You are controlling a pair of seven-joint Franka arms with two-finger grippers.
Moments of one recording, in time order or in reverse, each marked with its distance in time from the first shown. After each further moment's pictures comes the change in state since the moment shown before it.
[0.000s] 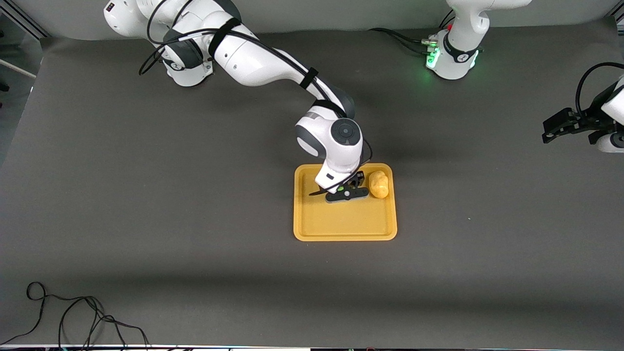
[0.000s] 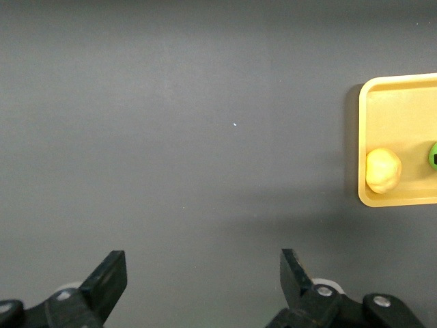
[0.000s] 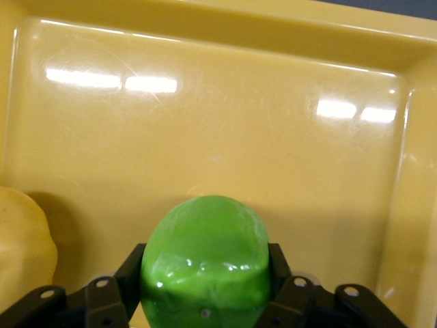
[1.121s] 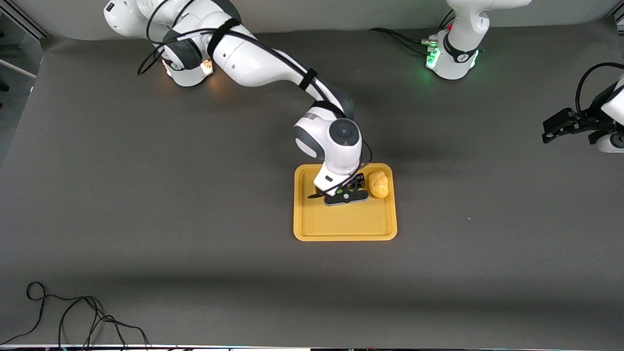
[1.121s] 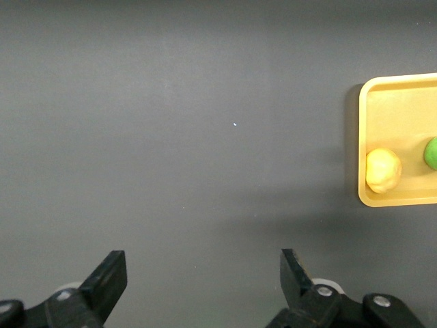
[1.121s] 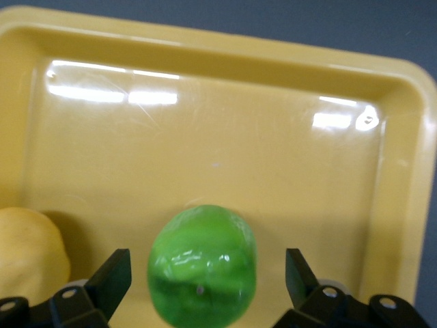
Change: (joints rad) left arm 0.000 0.000 0.000 0.000 0.000 0.000 0.000; right arm -0.002 -0.024 -0.020 0.050 -0.002 -0.056 0.000
